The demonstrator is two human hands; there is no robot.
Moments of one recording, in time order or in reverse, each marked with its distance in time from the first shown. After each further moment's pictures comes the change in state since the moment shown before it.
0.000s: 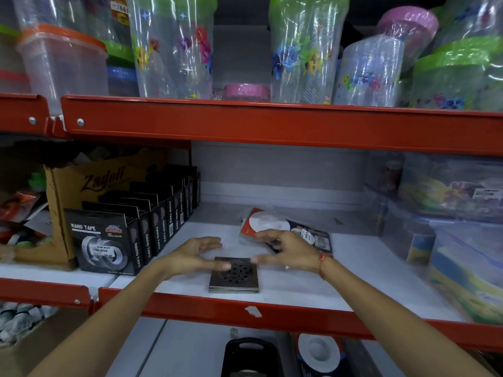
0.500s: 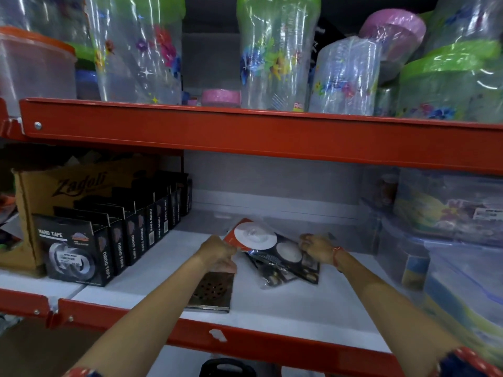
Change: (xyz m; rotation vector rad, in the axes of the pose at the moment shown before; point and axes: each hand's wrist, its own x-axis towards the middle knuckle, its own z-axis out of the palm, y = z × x) left_hand 0.076 0.078 0.065 -0.437 0.291 -0.314; right_hand 0.059 0.131 -0.064 -0.073 0.090 0.329
